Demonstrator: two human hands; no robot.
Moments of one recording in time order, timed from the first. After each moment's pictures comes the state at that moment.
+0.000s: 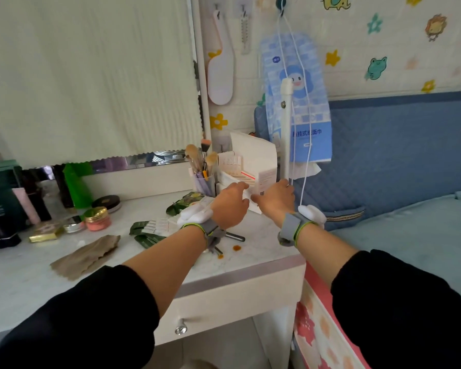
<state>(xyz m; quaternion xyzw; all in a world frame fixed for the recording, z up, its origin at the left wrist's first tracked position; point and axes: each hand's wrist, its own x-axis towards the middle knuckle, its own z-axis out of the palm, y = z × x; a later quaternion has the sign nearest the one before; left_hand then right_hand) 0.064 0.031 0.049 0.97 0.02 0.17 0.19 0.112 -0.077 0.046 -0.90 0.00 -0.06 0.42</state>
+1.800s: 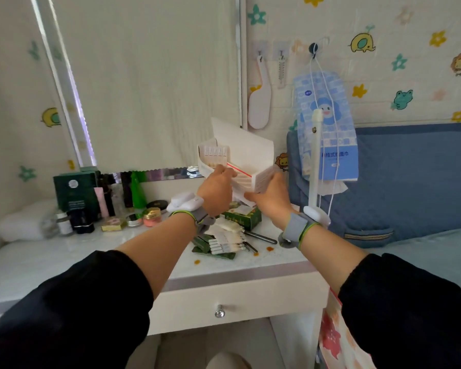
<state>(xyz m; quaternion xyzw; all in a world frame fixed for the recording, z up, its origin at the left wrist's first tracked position) -0.032 0.112 0.112 0.95 0.05 0.28 0.10 0.022 -0.025 0.091 -0.80 -0.20 -0.11 0.55</state>
